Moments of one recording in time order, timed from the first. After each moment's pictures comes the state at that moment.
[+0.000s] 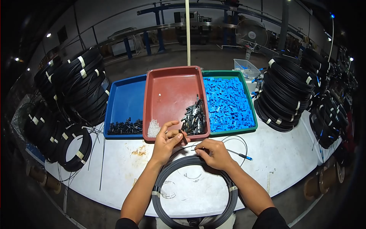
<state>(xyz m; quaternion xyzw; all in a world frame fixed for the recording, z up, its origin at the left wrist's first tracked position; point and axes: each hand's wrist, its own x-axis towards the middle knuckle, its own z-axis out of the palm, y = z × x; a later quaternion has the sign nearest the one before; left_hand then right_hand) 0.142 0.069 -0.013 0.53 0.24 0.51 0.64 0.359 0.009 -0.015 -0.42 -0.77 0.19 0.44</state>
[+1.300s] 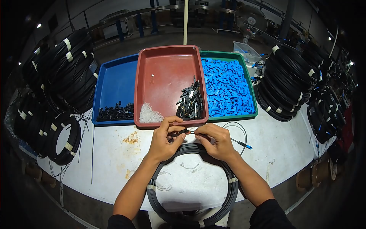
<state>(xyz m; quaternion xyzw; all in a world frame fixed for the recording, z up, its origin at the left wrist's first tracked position) 0.142 0.052 -0.029 0.71 0.30 0.46 0.44 0.356 0.006 -0.008 -0.40 -0.76 0.15 0.50</state>
